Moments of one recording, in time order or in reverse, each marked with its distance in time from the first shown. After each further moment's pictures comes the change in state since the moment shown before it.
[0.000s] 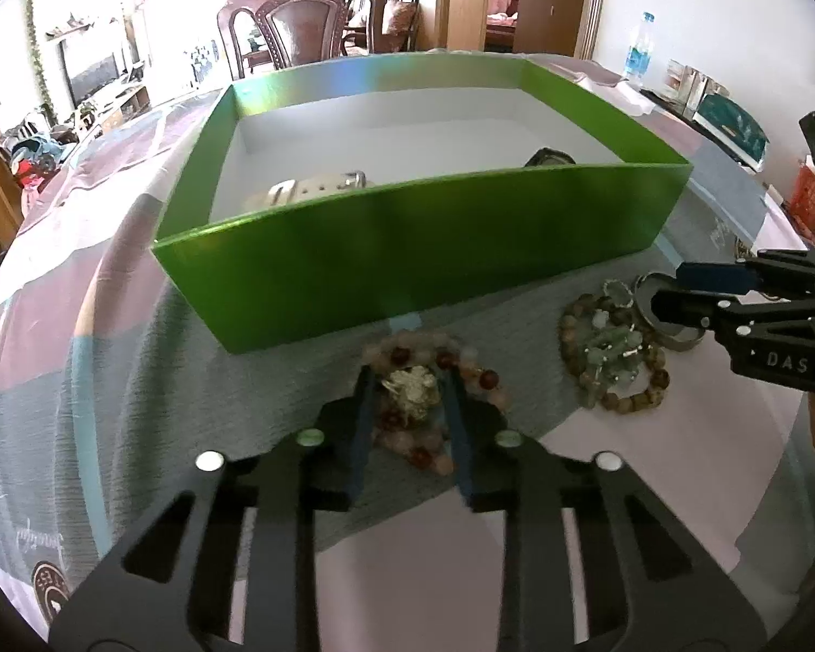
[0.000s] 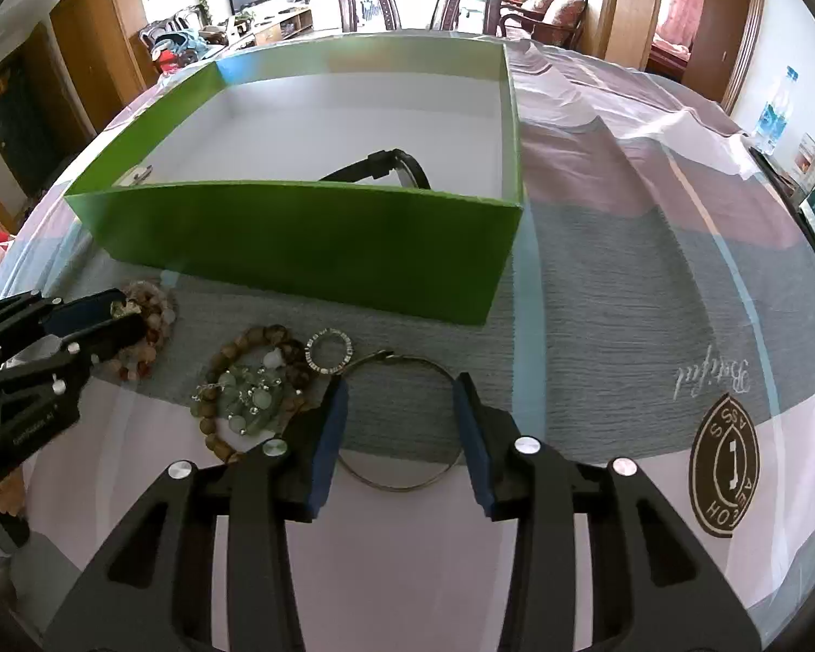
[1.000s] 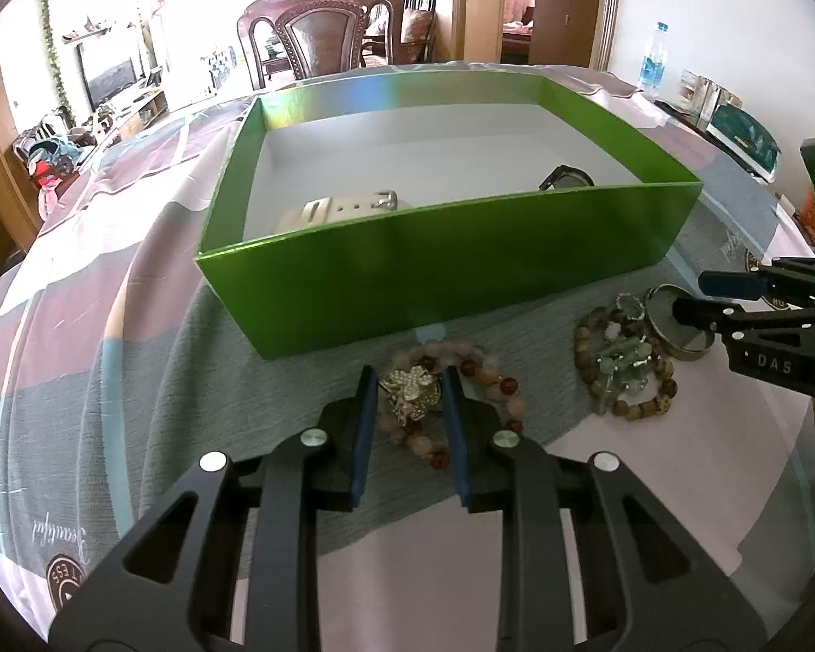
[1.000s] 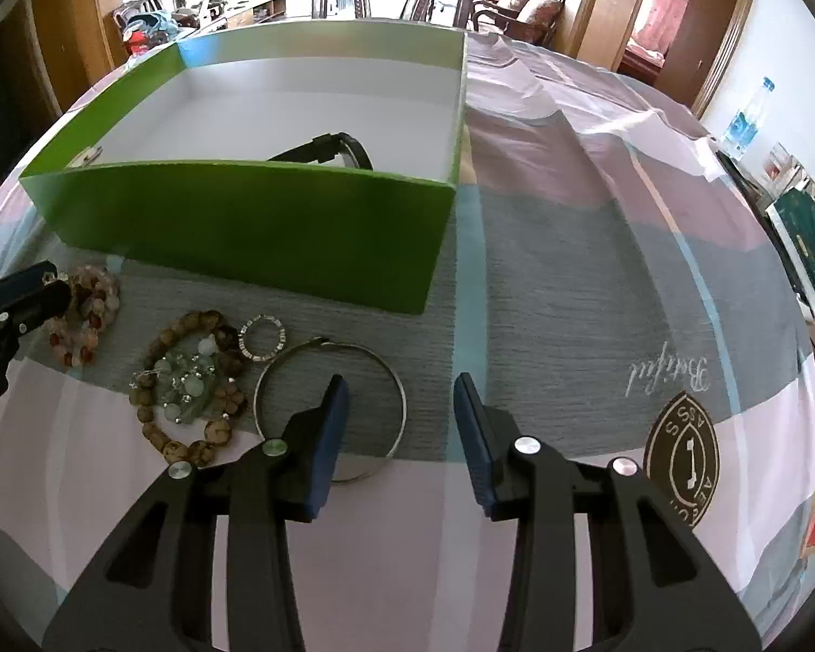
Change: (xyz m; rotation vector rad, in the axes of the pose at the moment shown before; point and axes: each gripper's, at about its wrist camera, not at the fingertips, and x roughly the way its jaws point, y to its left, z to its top) left arm -0.011 0.006 0.002 -0.014 -0.018 0.051; right arm 0.006 -0.006 -0.004 -0.022 0.024 -0.123
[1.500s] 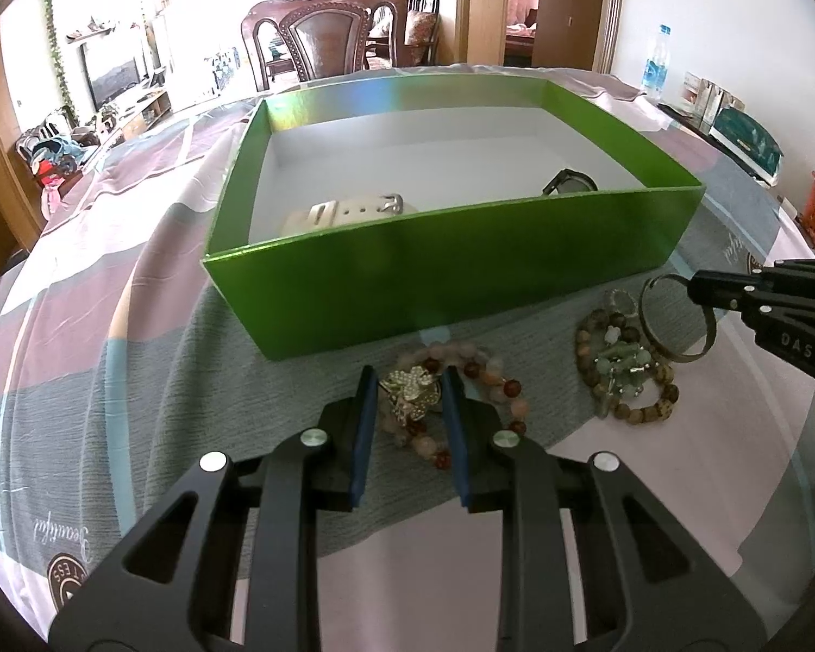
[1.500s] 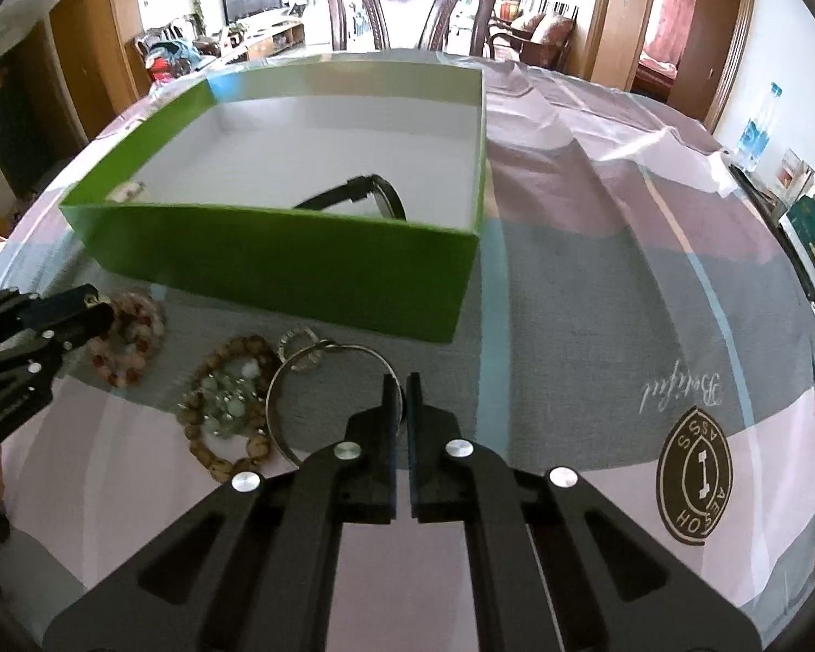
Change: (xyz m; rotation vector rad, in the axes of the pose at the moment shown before) left arm 0.000 0.000 0.001 -0.005 -0.003 0.007; right arm -0.018 0.005 0.001 0.011 -0.078 0.078
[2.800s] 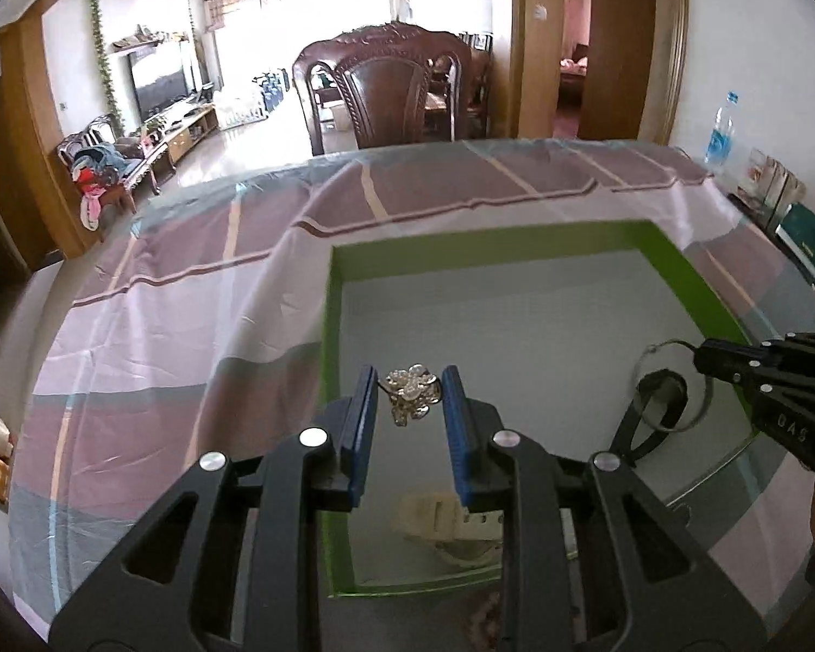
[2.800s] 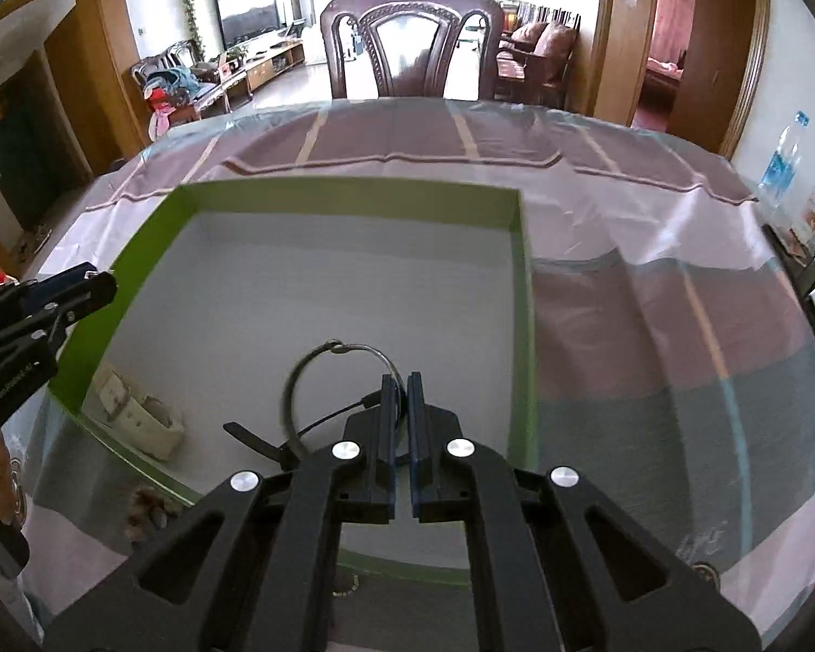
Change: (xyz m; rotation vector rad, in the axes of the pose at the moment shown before) left arm 0.013 0.038 0.112 -0.068 -0.086 0.106; right arm 0.023 0.004 0.108 0.040 -0.035 0.046
